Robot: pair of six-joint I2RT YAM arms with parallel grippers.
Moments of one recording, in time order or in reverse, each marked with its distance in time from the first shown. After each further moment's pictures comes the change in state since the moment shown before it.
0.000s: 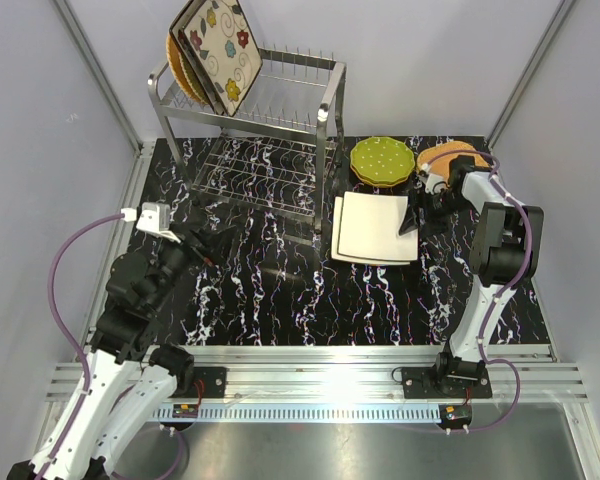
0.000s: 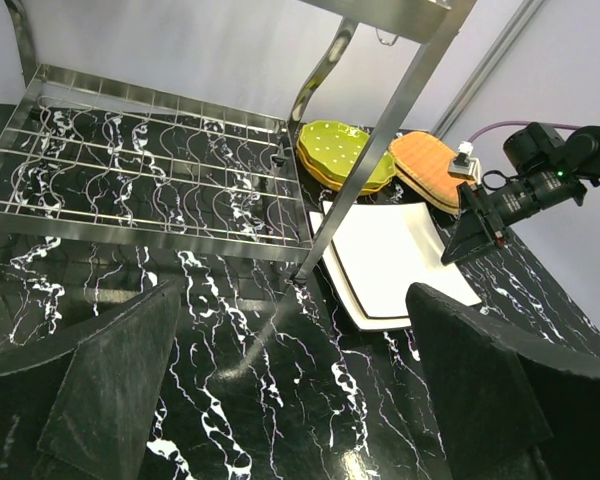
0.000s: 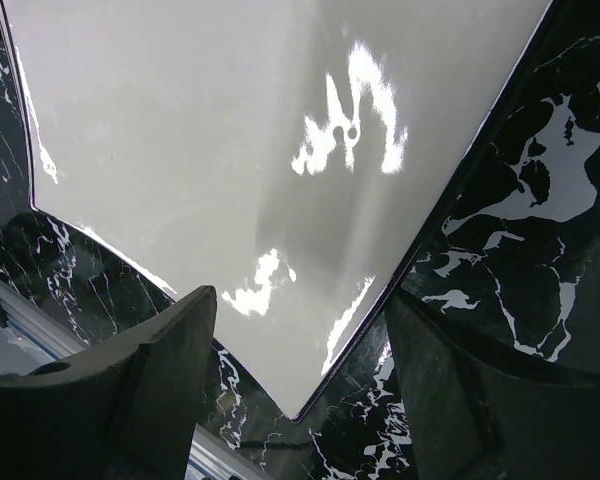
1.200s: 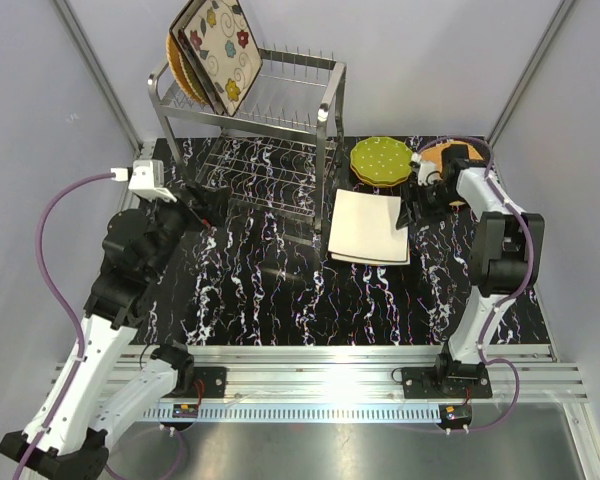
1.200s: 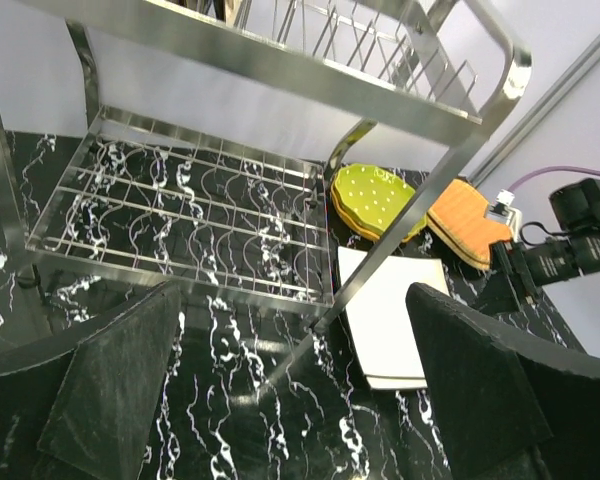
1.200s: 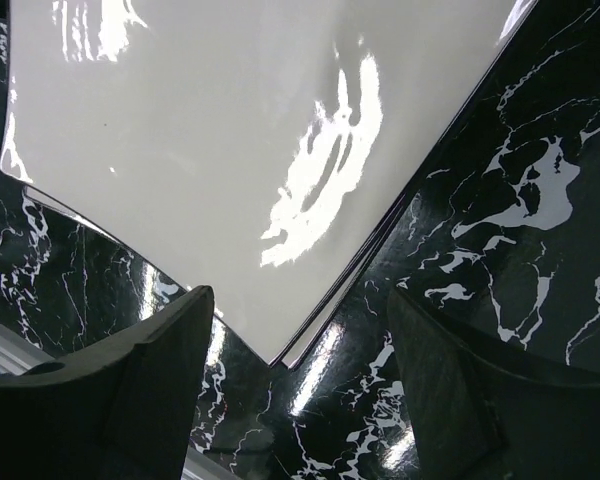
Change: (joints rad) left arm 0.000 0.247 0.280 -0.060 -0.127 -0.007; right arm 0.069 -0.088 0.009 0.007 0.086 -0.055
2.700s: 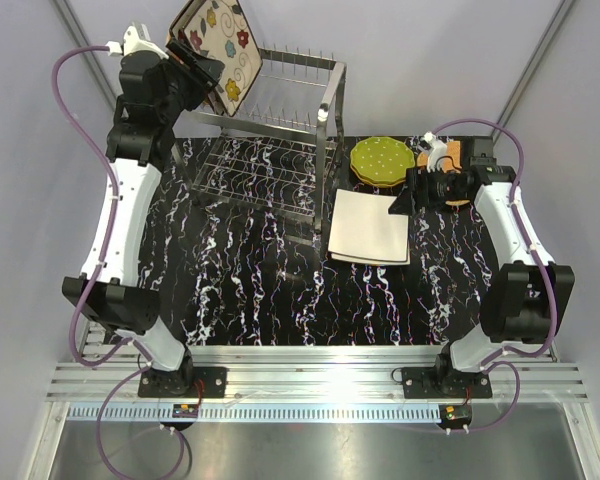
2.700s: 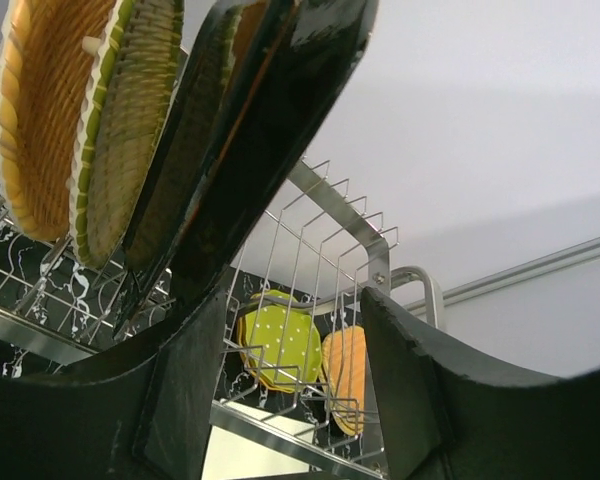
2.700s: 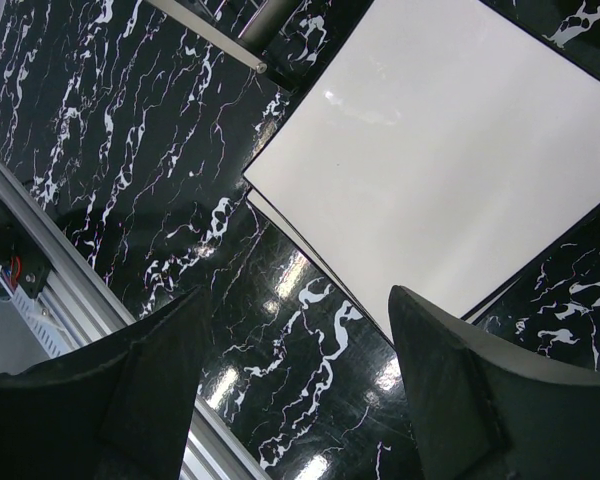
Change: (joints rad) left arm 0.220 0.914 1.043 -0.190 0.098 -0.447; right arm 0.010 -0.365 -0.113 0.072 -0.309 0.026
